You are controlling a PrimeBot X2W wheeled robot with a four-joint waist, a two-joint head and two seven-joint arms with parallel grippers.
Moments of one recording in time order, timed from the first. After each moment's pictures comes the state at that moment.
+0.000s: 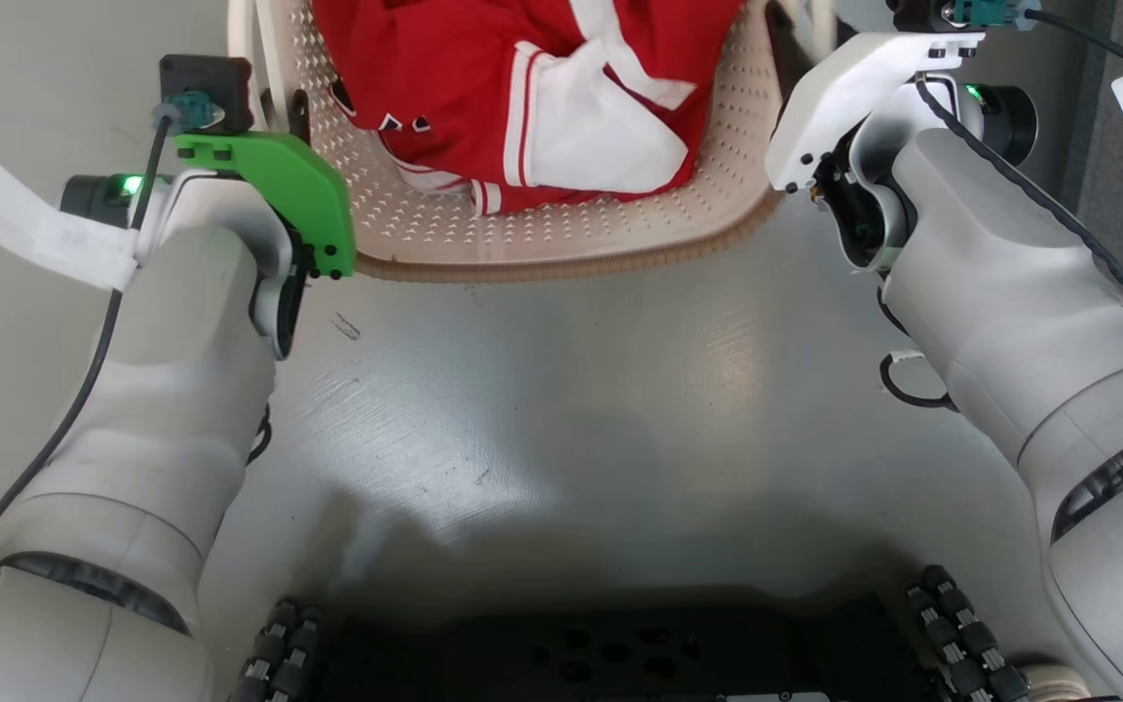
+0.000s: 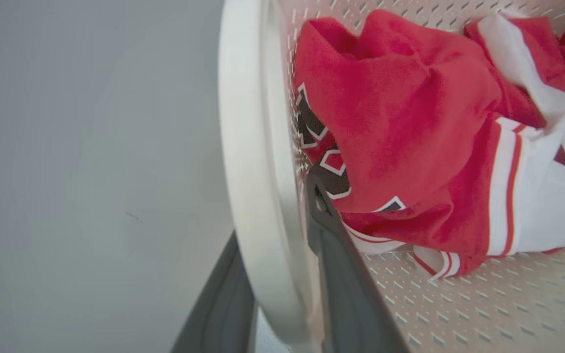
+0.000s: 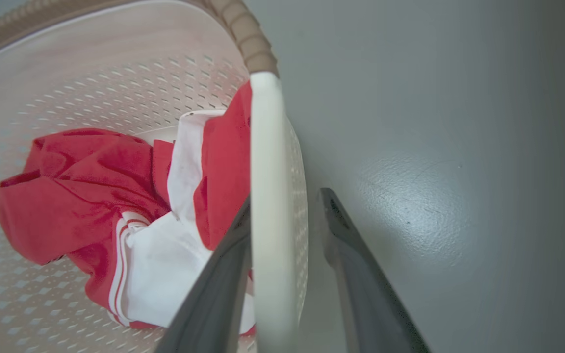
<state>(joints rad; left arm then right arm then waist) -1.09 0.02 -0.70 1.16 -0.67 0.03 -0.16 -1.14 -0.07 0.90 1.15 0.96 -0.04 -0.20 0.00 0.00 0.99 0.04</state>
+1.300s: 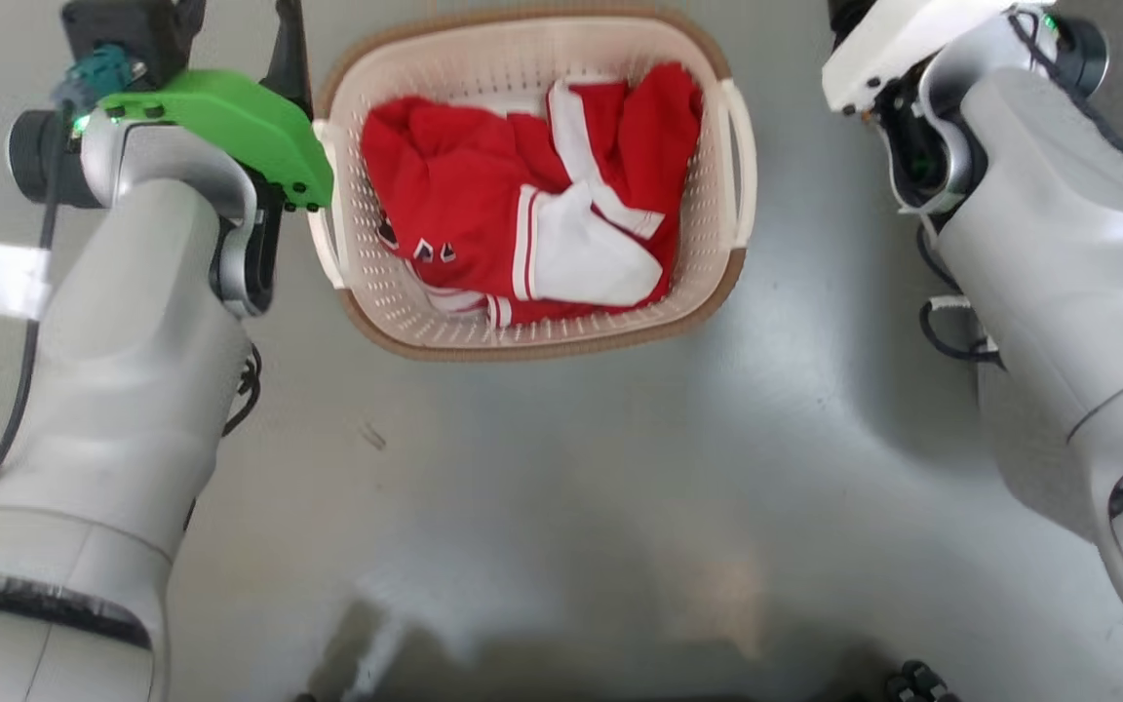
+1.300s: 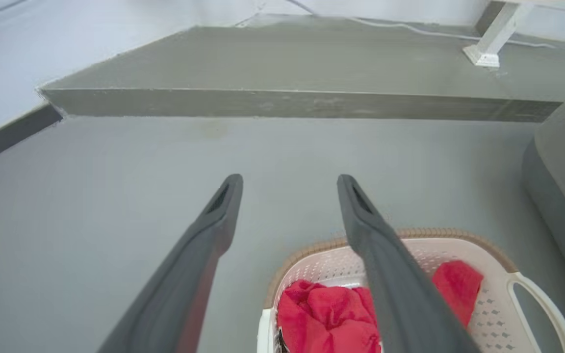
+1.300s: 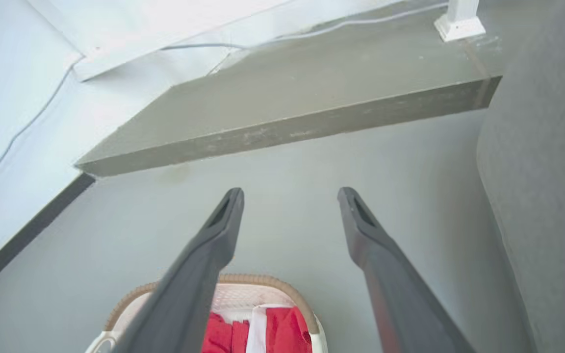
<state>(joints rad) -1.05 0.08 -0.56 0.91 -0.64 0.04 -0.26 -1.14 -0.15 0.73 0.99 0.89 -0.05 -0.25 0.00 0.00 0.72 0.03</state>
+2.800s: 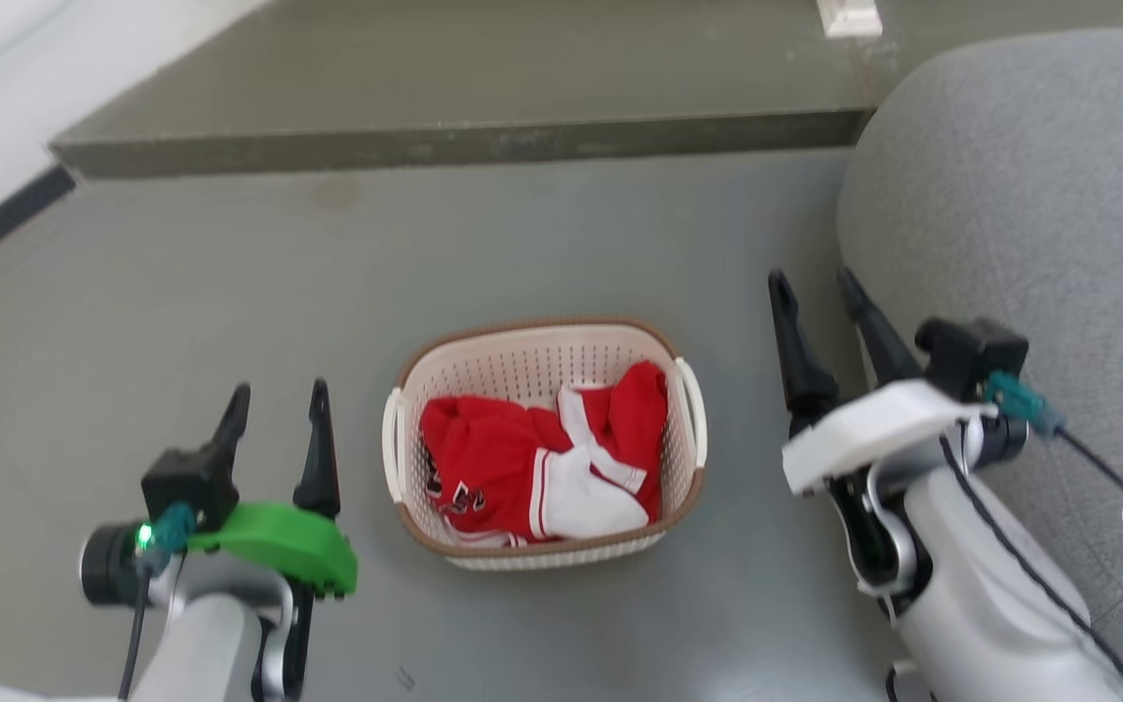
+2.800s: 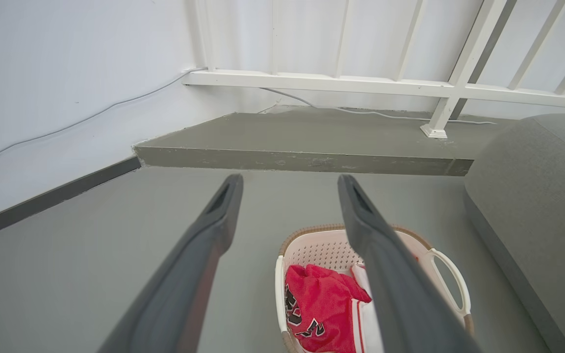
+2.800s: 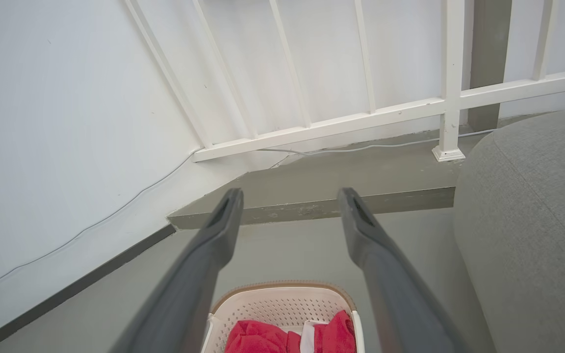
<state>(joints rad) -0.23 0.10 -0.30 0.35 -0.39 0.09 -0.26 -0.32 -0.10 0.40 0.33 0.48 -0.07 -0.25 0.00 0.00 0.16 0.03</state>
